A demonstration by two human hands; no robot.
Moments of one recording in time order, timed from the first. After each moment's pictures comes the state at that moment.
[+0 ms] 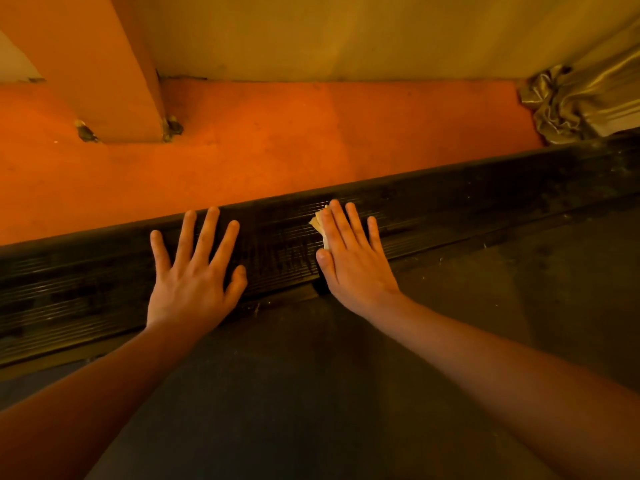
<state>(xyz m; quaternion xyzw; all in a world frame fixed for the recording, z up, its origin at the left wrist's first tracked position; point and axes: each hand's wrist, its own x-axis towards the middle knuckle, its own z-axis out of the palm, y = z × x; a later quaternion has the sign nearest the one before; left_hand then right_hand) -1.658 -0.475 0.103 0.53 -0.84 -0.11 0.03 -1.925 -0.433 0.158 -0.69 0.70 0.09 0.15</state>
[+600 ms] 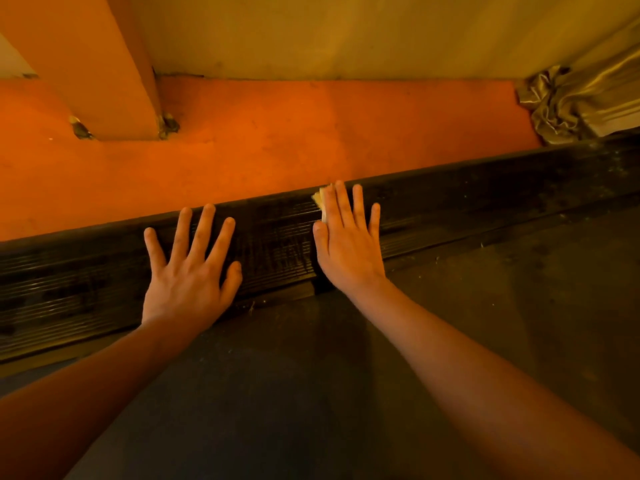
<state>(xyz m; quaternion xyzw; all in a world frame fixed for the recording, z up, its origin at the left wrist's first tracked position) -1.659 -0.476 0.108 0.53 -0.84 -0.12 0.02 -1.917 -0.461 0.152 -0.62 0.77 0.04 0.15</state>
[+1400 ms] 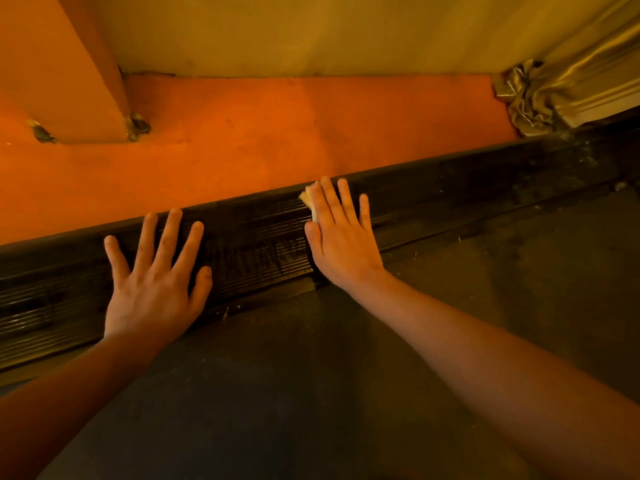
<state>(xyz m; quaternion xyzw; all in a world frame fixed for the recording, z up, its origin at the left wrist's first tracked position) -1.660 -0.475 0.107 0.53 -0.84 -0.13 0.03 -1.952 -0.457 0.156 -0.65 0.74 0.06 0.13</state>
